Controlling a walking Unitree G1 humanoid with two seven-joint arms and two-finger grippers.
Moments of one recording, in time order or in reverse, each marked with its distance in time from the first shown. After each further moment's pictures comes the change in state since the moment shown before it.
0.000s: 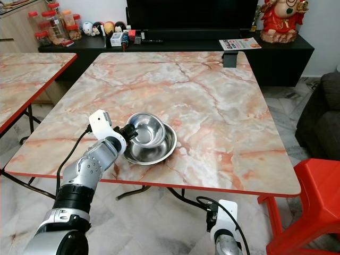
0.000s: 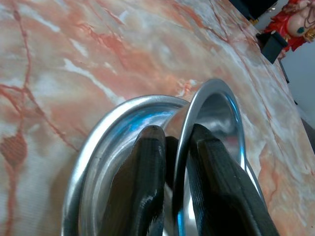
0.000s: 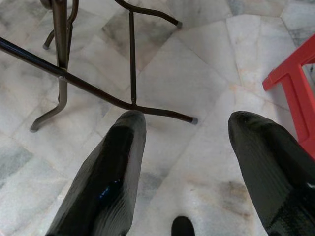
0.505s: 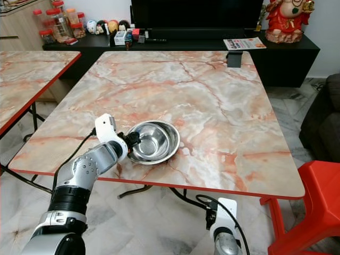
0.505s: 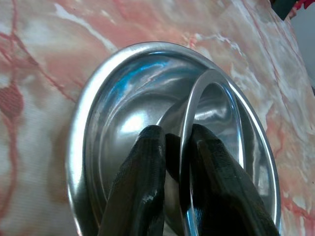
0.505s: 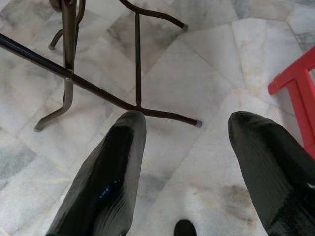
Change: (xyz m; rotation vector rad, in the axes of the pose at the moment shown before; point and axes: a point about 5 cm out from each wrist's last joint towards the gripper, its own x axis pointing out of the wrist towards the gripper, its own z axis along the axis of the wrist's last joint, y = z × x) left arm -0.004 -0.003 -0.014 0.027 0.159 -0.026; right arm 0.001 0.002 0.003 0.001 -0.007 0.004
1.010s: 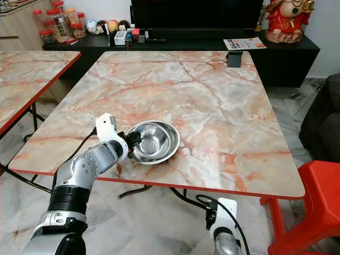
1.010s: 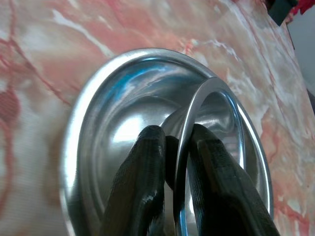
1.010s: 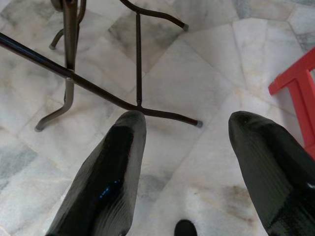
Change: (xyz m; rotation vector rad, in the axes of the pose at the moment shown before) left arm 0.002 -0.007 0.000 -0.014 -0.007 -0.006; right arm 0.000 0.001 0.000 0.001 0.000 0.002
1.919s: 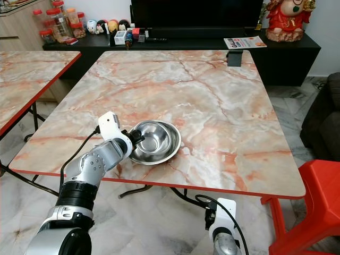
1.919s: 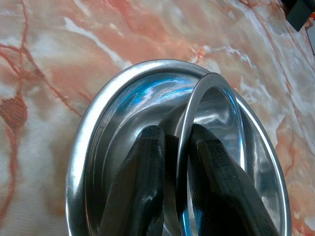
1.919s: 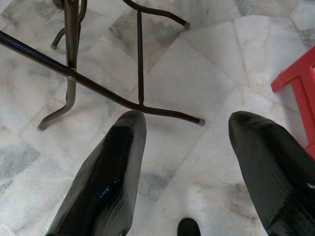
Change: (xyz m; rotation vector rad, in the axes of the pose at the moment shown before) left arm 0.006 -0.002 0.003 0.007 -0.032 0.071; right arm 0.000 0.001 -0.001 0.005 0.003 0.001
